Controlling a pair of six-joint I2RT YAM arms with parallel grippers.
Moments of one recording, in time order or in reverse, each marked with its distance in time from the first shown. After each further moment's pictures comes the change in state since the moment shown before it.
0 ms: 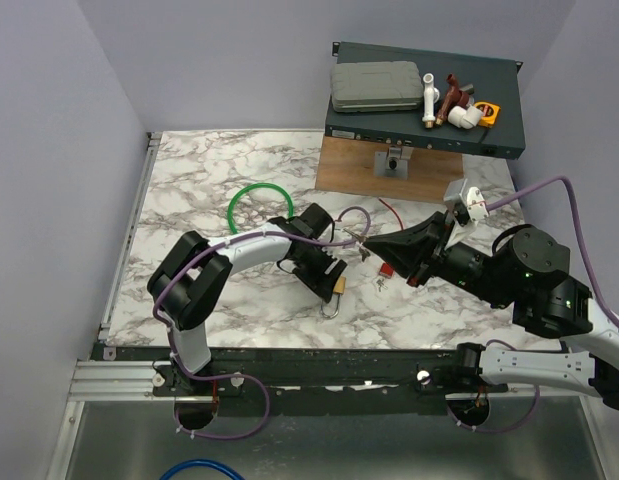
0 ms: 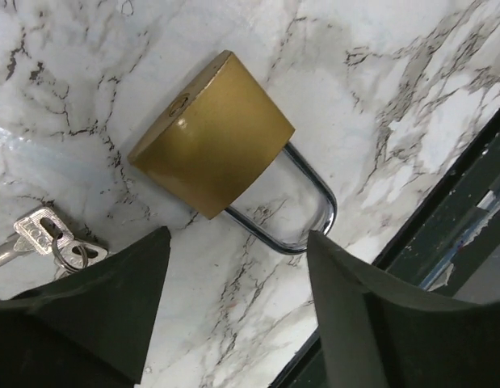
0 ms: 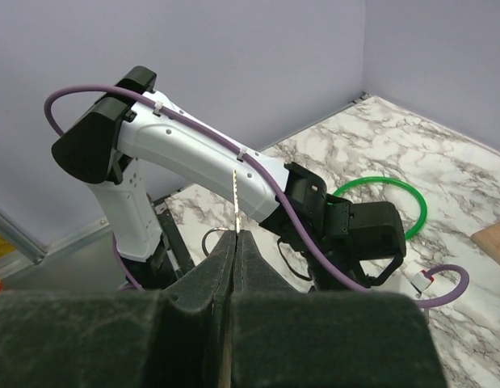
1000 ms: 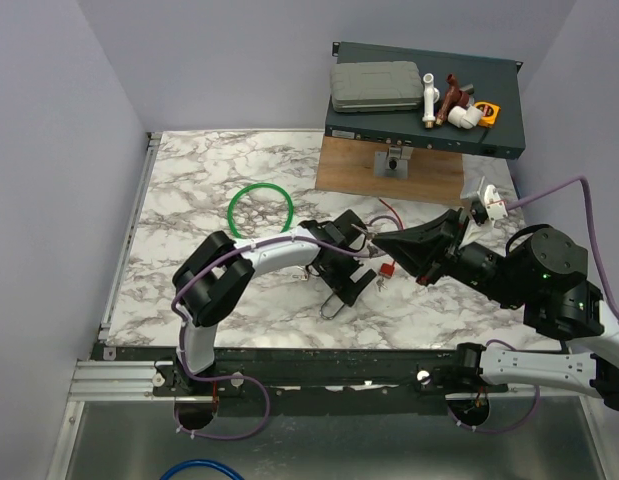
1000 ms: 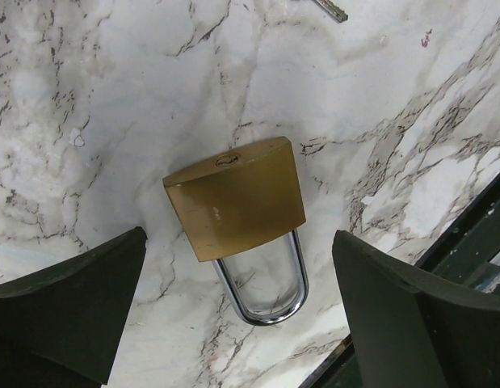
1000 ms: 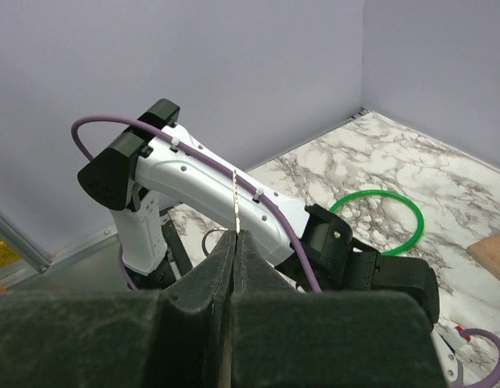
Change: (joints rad) left arm -0.148 0.118 0.181 -0.023 -0.144 -0.032; right arm 0.000 -0.014 0.027 -0.006 0.000 -0.008
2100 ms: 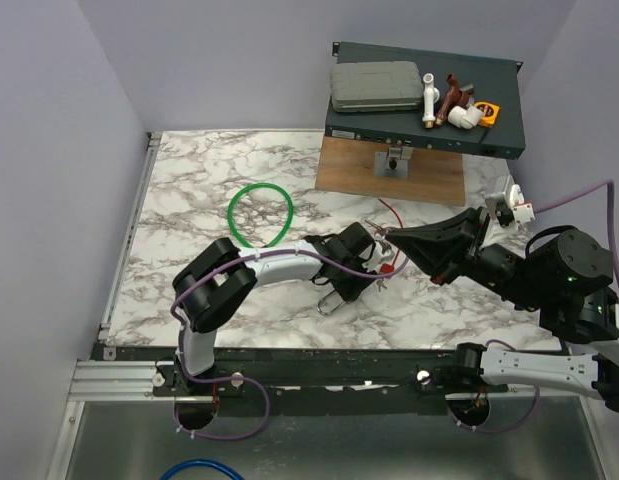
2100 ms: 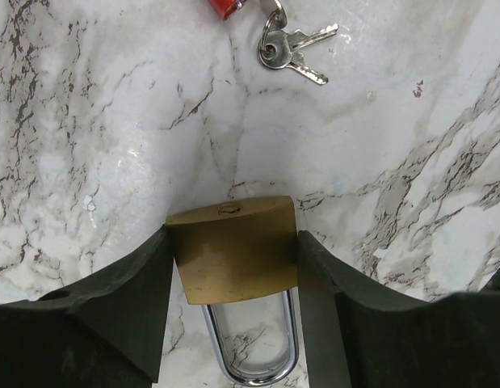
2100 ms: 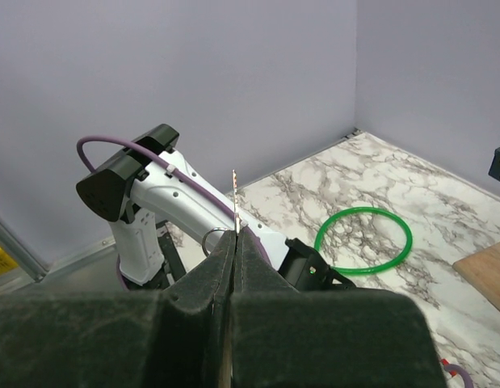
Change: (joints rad) left arm -0.088 -0.015 -0.090 0.218 -0.137 0.050; right arm 0.000 -0.032 0.033 -0.014 0.000 -0.031
